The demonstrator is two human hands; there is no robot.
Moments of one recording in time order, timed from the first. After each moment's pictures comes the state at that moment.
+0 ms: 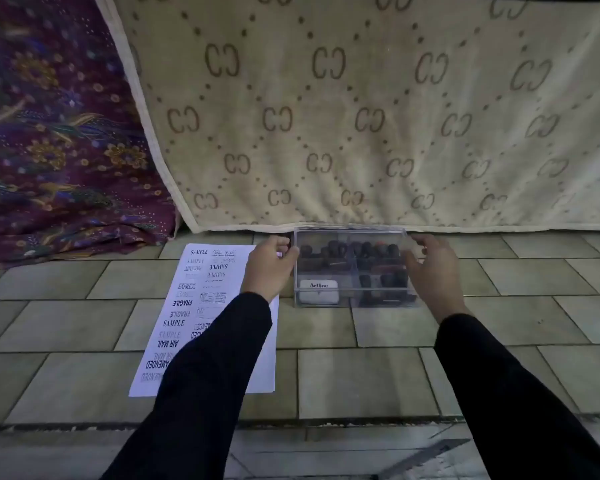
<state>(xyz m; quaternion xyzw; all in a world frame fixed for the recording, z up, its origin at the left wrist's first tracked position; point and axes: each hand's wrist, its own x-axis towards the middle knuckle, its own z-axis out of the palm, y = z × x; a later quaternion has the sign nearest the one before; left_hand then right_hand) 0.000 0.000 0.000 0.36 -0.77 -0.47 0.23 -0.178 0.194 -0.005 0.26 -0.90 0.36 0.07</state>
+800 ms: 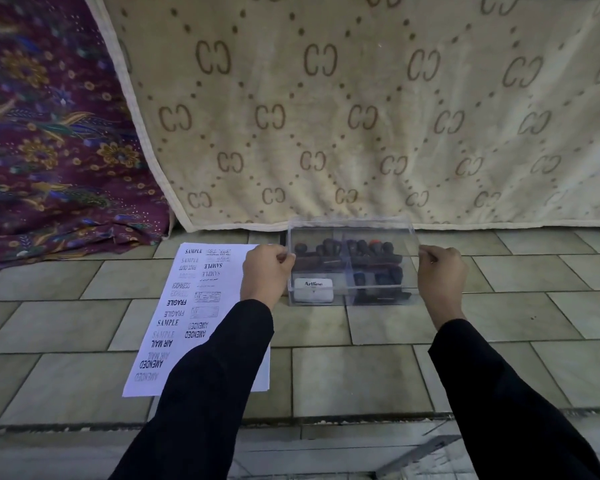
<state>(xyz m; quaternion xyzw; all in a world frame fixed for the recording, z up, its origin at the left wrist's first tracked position) -0.006 0.007 -0.010 0.37 -0.83 -0.33 0.24 -0.185 0.208 -0.020 0.16 -0.89 0.42 0.10</state>
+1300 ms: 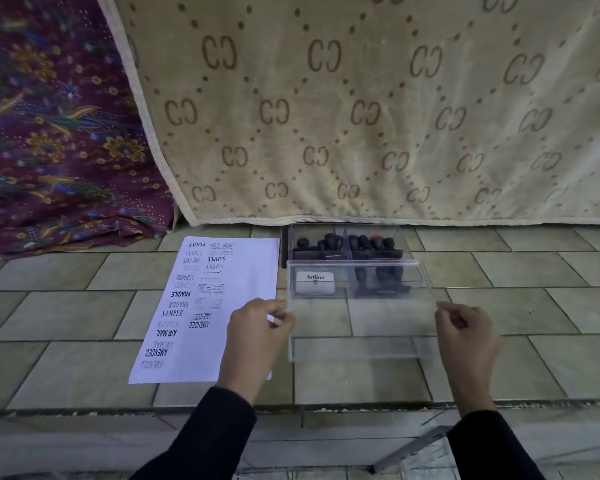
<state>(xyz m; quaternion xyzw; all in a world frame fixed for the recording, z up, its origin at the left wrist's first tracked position) 0.087 0.076 -0.026 0.37 -0.81 -0.37 0.25 -0.103 0.279 -0.044 0.09 -0.87 0.48 0.11</state>
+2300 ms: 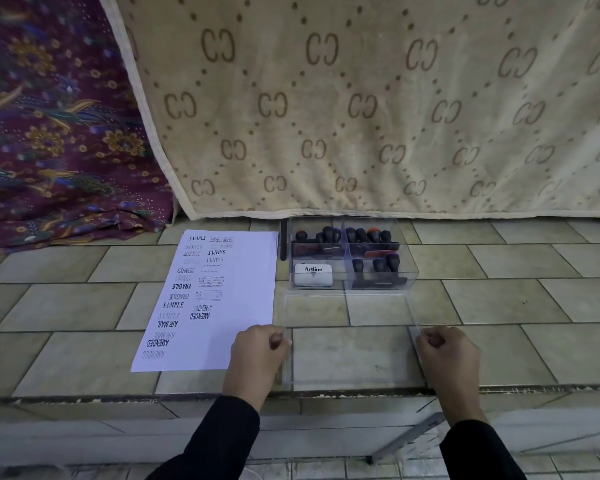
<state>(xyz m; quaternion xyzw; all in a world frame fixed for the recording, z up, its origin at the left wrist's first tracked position) 0.103 0.084 -0.080 0.39 -0.84 -0.35 0.13 -0.088 0.299 -0.092 0.13 -0.92 0.38 0.05</state>
